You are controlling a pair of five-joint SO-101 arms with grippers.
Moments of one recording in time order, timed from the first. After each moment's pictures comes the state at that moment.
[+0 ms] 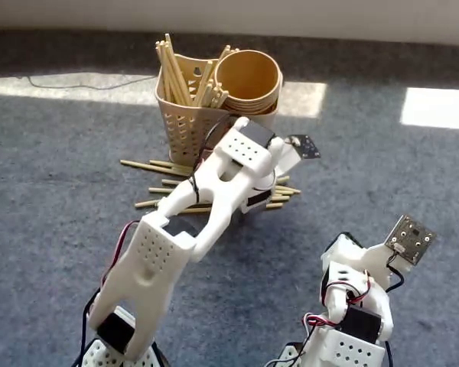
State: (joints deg) left arm 29.2 48.1 -37.0 92.8 -23.3; right arm 14.9 -104.6 95.8 58.0 -15.2
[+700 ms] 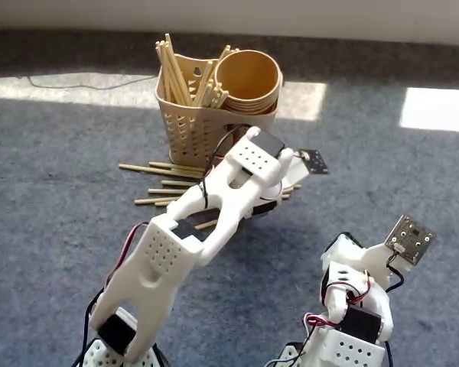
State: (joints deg) left arm 30.8 50.7 -37.9 95.2 -24.7; right arm 14.9 -104.6 95.8 58.0 -15.2
